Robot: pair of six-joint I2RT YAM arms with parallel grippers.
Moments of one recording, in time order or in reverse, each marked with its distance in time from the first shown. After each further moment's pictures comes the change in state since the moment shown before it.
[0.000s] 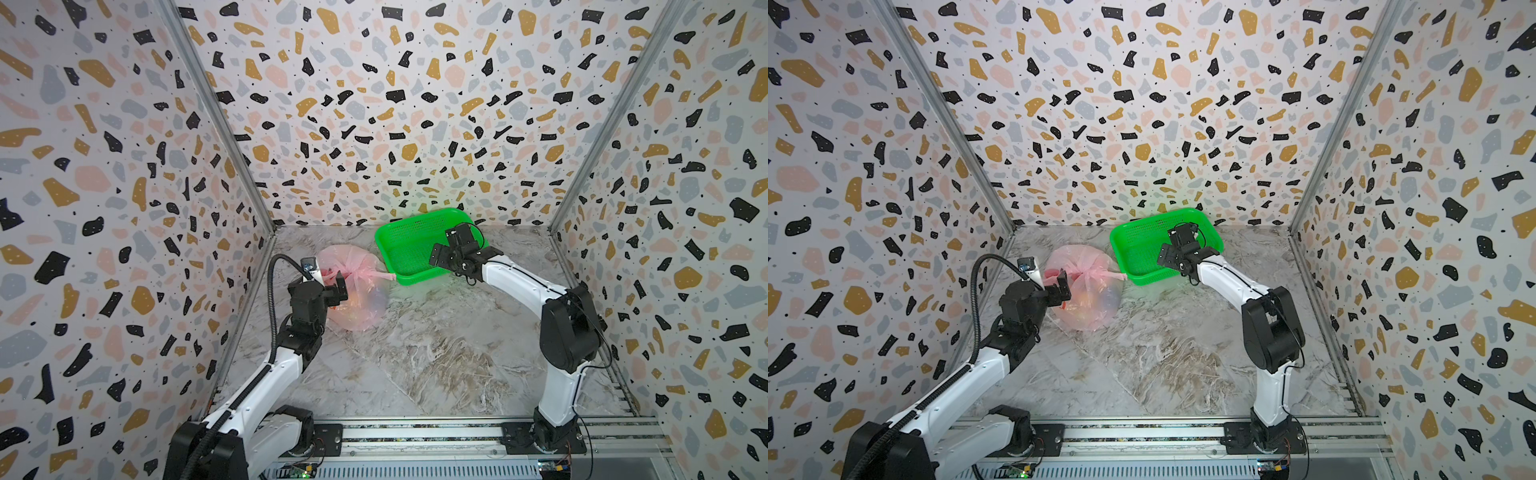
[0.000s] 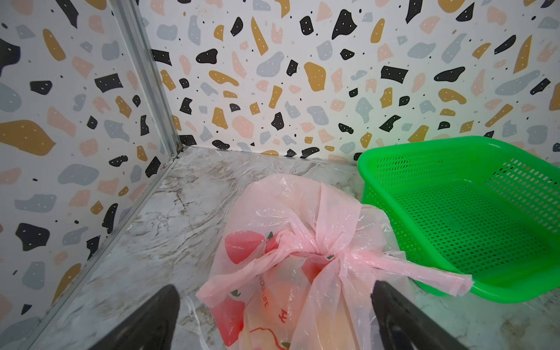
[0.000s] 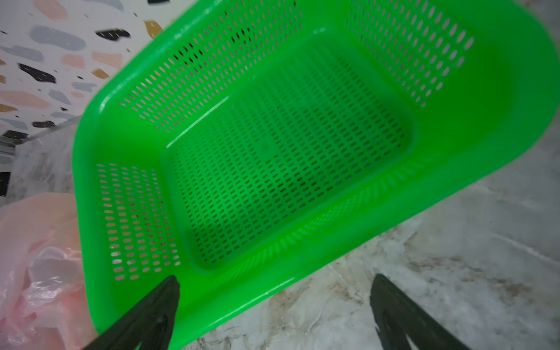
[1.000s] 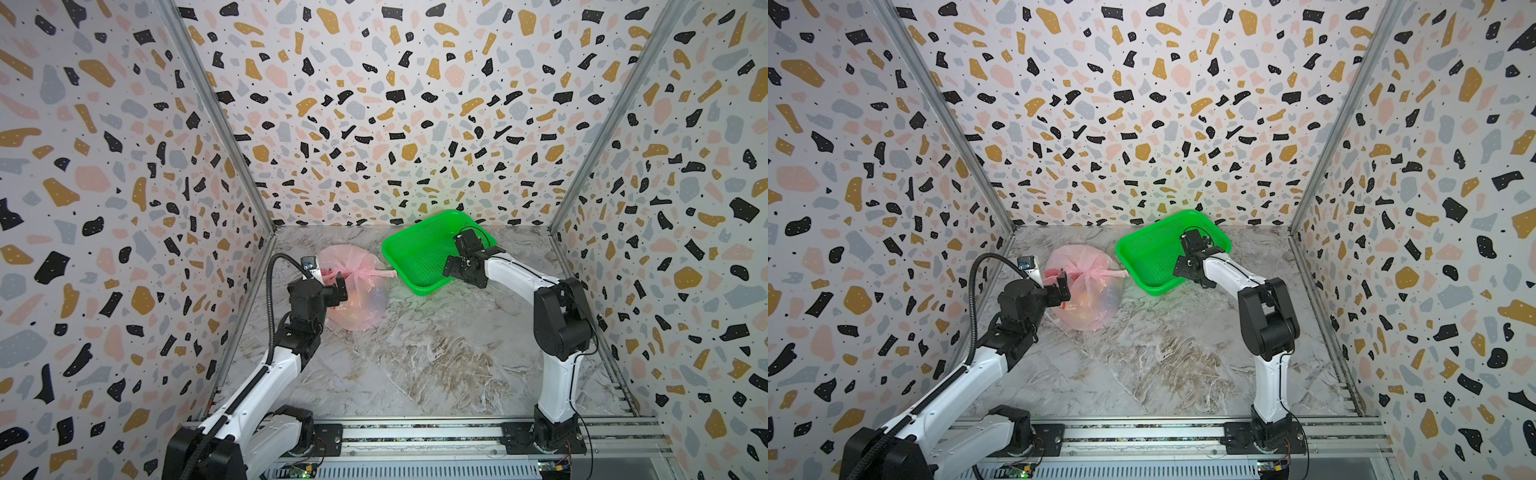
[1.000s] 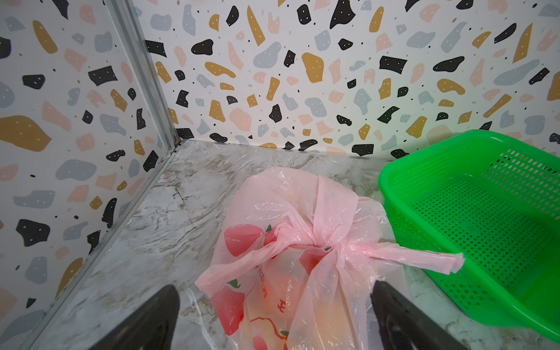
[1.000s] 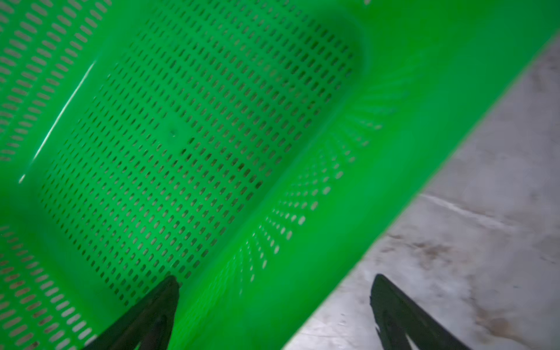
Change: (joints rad) left arm -0.002 -0.018 0.032 -0.075 0.008 -0.005; right arm -0.142 0.020 -0.074 -0.128 0.021 -0.057
